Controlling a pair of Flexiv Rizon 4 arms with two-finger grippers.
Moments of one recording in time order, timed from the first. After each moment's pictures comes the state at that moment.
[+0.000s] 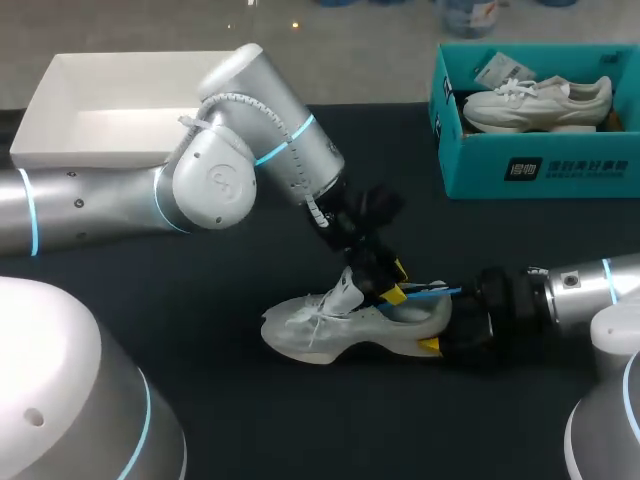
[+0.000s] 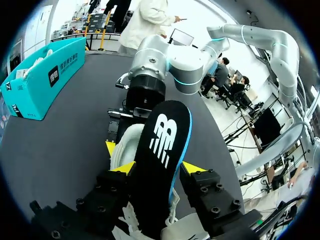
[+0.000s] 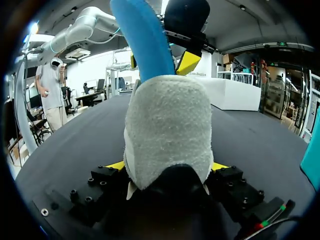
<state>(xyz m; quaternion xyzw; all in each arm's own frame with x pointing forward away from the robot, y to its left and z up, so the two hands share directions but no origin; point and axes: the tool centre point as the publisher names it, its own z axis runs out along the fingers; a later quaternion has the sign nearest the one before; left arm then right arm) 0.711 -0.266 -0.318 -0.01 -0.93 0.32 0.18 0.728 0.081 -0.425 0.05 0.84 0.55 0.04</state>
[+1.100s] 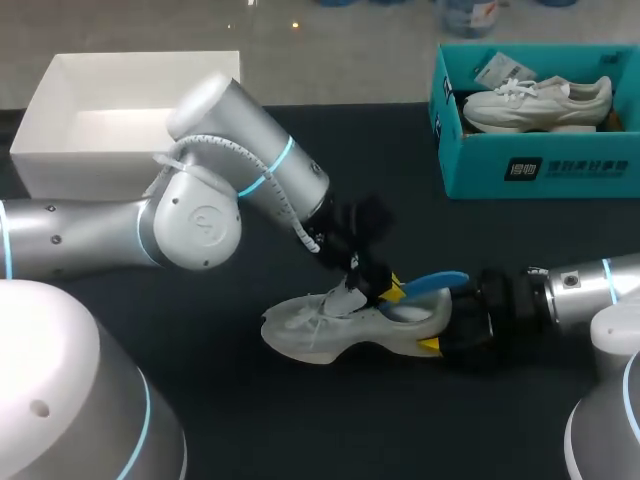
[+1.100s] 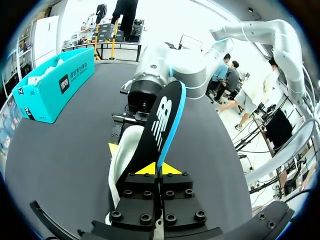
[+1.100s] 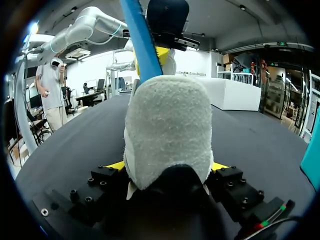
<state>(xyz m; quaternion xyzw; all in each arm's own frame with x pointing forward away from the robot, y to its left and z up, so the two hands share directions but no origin) 0.700 -0.263 -0.314 0.01 -0.92 0.36 0.13 0.728 0.080 -0.425 0.05 0.84 0.55 0.04</state>
